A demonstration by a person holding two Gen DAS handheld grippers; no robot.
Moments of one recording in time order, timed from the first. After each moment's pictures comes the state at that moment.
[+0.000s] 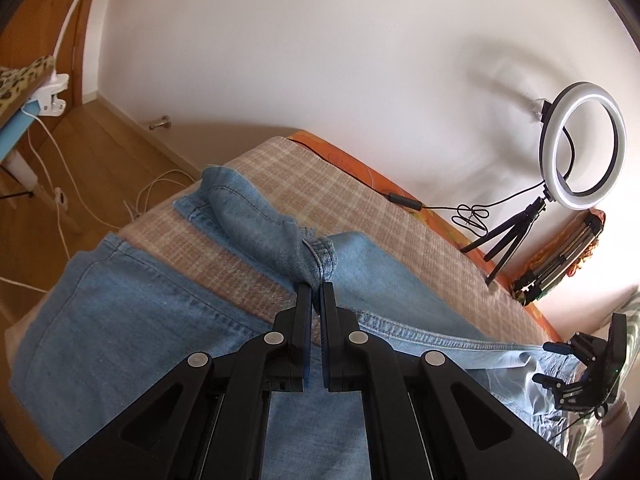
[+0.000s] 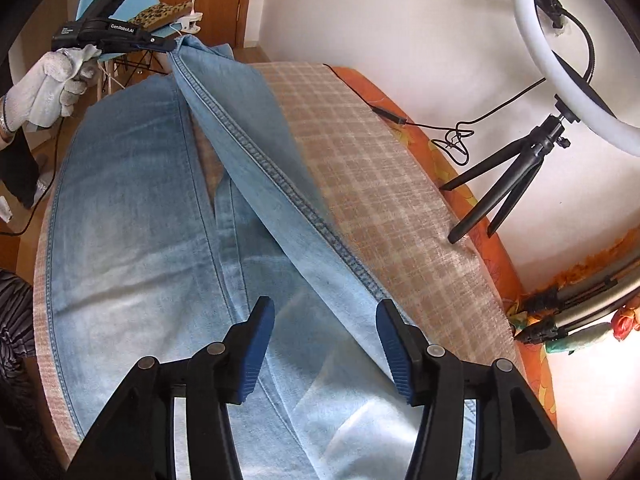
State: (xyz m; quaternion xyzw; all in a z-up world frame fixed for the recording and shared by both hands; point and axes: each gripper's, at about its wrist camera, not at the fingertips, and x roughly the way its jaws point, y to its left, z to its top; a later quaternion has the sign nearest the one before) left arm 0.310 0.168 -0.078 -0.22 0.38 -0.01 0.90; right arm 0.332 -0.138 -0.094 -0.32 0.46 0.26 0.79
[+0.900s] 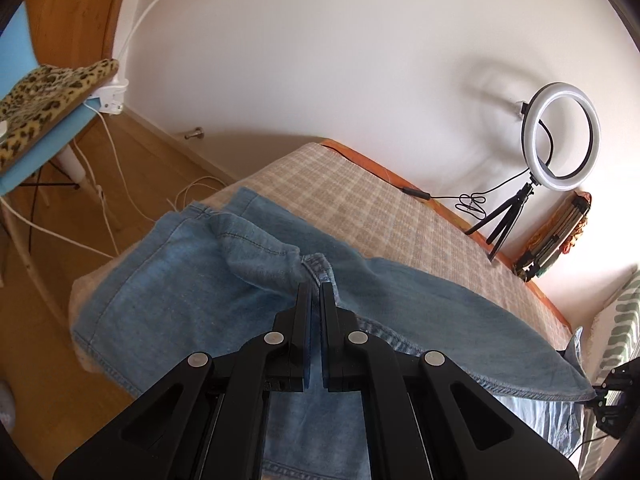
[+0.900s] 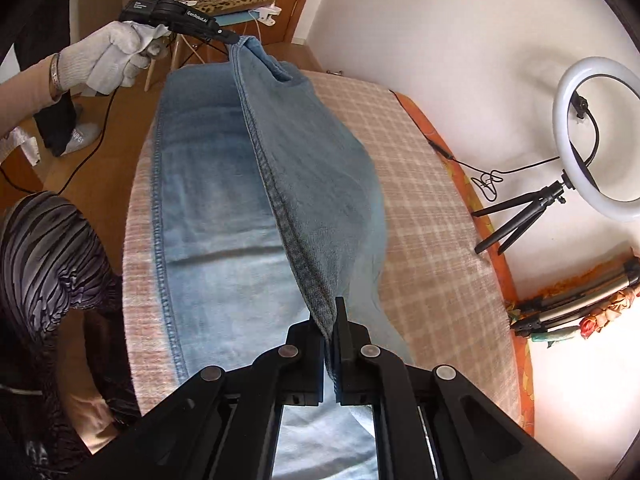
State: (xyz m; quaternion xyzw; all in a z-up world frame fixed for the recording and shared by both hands) left arm 0.192 0.209 -0.064 -0.20 0.36 0.02 0.91; right arm 0.140 -0.079 -0.055 -0.35 0.45 0.31 0.76
